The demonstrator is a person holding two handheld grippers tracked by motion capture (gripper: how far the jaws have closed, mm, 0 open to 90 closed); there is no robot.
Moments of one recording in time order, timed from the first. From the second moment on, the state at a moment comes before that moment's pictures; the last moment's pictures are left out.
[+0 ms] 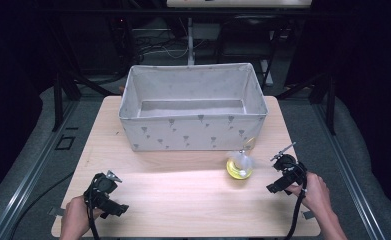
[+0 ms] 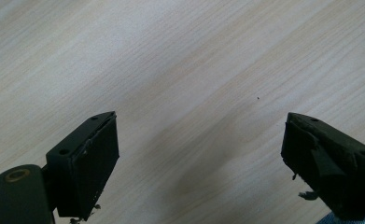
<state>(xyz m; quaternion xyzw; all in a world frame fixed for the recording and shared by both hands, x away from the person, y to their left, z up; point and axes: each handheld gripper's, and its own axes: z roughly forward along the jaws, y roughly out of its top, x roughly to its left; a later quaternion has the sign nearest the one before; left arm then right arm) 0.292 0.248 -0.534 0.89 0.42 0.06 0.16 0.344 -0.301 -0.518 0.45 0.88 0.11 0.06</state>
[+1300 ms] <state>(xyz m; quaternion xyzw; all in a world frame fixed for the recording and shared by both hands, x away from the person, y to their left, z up) 0.293 0.246 -0.536 0.89 0.42 0.05 0.15 0.355 -0.281 -0.458 0.32 0.93 0.14 0.04</state>
